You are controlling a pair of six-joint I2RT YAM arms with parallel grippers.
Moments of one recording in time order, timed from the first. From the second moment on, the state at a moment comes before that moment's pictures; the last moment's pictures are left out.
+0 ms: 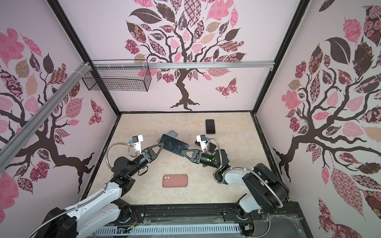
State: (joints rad) left arm -0.46 0.95 0.30 0.91 0.41 -1.11; right arm 0.62 1.45 0.41 1.32 -0.66 1.23
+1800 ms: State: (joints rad) left arm -0.57 0.72 0.41 -0.54 -0.03 -0.71; right arm 0.63 1.12 0.55 -0.14 -0.62 0.67
